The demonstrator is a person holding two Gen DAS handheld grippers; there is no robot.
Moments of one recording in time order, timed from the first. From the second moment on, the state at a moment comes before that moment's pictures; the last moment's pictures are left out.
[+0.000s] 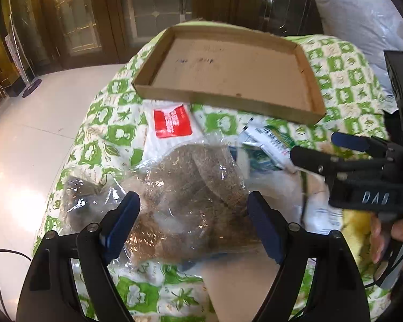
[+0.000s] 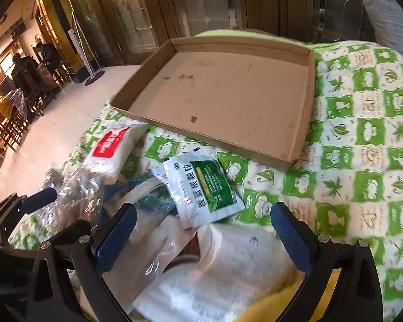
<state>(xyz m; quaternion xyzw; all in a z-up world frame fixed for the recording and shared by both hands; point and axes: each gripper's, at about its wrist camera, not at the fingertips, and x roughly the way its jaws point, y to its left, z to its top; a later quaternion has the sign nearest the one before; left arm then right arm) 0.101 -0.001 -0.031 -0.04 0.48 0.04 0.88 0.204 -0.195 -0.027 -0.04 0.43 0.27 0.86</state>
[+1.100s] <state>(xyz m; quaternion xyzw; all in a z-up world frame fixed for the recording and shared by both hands) 0.073 0.023 -0.019 -0.11 0.45 0.03 0.89 0.234 -0.187 -0.064 0.00 0.48 0.31 0.82</state>
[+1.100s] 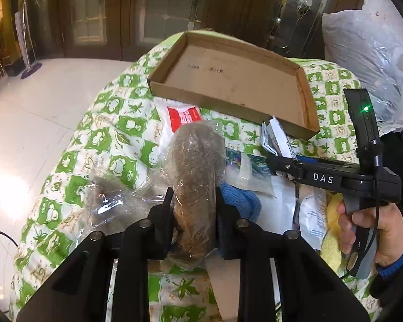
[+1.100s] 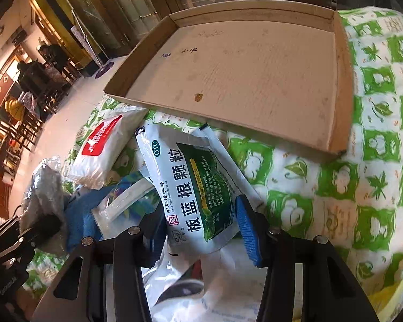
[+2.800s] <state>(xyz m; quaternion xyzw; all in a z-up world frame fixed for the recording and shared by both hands) 0.070 0.017 -0.025 -0.11 0.45 0.01 0.88 0.204 -0.237 -0.027 0.02 0.41 0.30 0.86</state>
